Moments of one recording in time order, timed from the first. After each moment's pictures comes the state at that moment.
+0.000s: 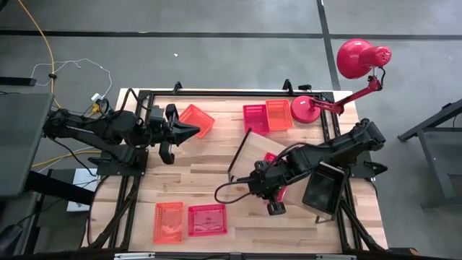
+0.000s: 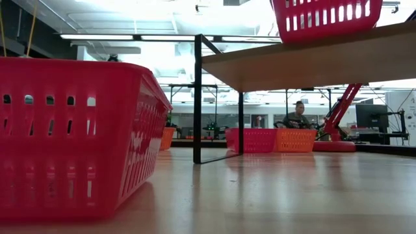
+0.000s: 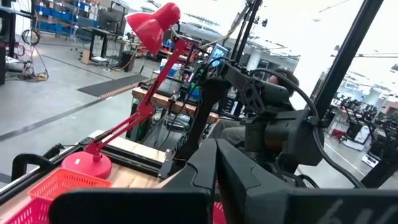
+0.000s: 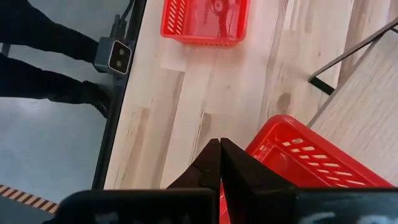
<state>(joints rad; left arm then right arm) -0.11 0.91 0.97 0.02 -0.33 -0.28 0.38 1.70 1.63 -1.04 -0.11 0.21</state>
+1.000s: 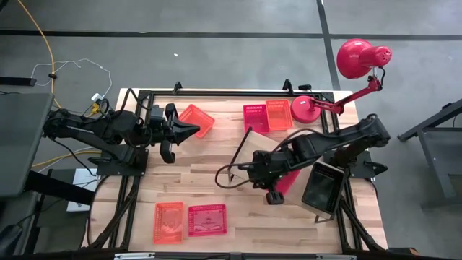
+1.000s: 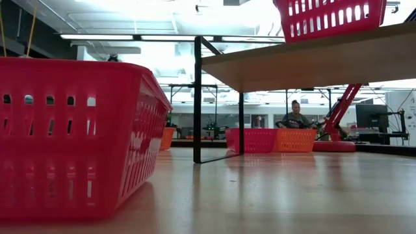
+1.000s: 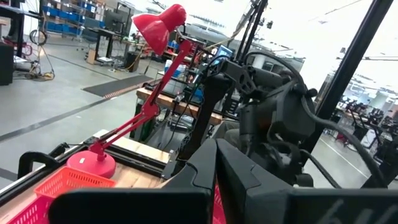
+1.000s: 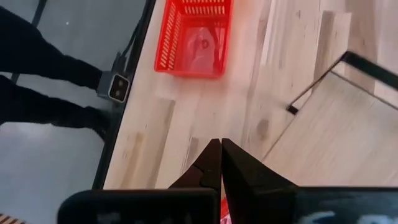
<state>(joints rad) -0.11 0.91 0.97 0.02 -0.35 -0.28 0.31 1.63 1.63 -0.96 -0.14 0.16</state>
